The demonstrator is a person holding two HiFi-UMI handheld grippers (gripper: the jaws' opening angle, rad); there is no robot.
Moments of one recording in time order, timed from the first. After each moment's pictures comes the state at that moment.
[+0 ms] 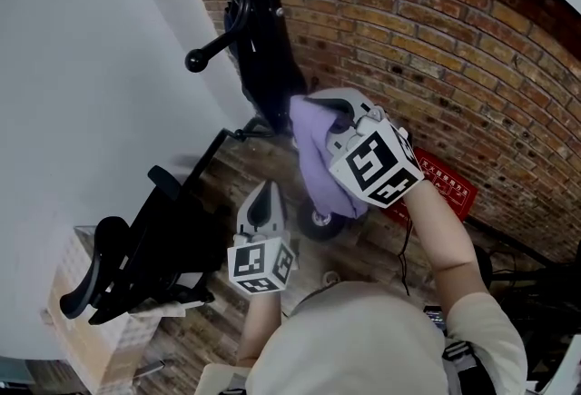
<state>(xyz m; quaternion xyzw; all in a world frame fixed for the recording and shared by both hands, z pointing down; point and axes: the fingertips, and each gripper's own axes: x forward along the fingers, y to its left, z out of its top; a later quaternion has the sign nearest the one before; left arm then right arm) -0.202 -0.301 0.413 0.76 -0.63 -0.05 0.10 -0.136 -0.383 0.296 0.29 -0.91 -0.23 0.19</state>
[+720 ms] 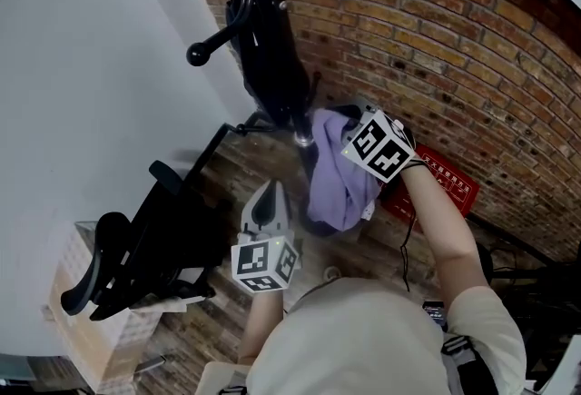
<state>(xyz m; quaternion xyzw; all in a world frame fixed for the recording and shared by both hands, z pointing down) -0.197 -0.297 0.423 0.77 -0.63 -0.04 0.12 -0.106 -0.432 0.410 0.27 -0.90 -0.15 0.29</state>
